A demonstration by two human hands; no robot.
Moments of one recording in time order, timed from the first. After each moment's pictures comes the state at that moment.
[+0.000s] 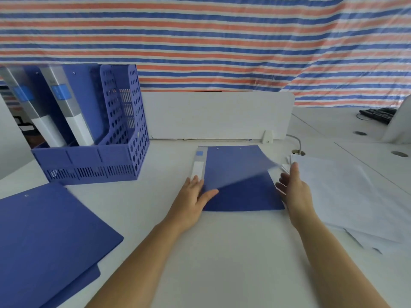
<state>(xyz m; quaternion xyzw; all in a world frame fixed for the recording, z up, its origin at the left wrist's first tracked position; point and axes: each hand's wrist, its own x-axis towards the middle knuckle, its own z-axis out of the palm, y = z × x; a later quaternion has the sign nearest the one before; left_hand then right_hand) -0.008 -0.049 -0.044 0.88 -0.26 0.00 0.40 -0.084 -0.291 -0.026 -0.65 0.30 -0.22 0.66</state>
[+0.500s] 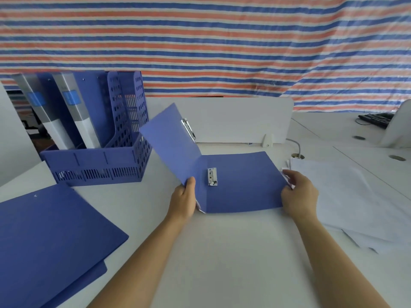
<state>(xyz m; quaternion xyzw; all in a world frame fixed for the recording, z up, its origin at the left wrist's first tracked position) -0.021 -0.049 -0.025 0.76 -0.05 0.00 0.65 -0.090 -0.298 -0.024 -0.81 0.29 -0.32 0.39</state>
